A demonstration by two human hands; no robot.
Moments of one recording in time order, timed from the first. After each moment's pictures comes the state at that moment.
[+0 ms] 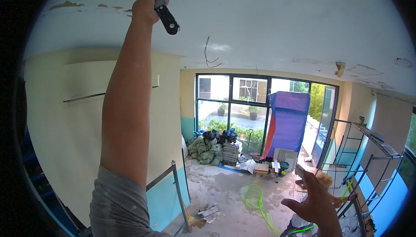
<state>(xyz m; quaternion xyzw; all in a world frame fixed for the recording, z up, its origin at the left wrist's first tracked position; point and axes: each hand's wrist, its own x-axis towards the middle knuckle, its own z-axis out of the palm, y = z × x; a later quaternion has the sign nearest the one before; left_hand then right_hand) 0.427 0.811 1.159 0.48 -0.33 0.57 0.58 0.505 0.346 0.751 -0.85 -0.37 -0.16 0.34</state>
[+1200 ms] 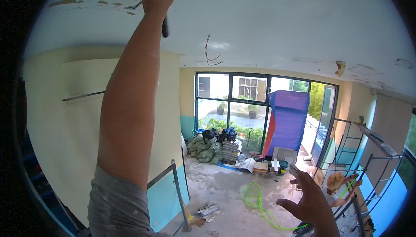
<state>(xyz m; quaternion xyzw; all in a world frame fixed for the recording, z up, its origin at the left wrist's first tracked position) 0.455 0.811 1.177 0.55 0.11 0.82 -0.09 0.504 0.363 0.749 -0.82 -0.41 -0.15 0.36</state>
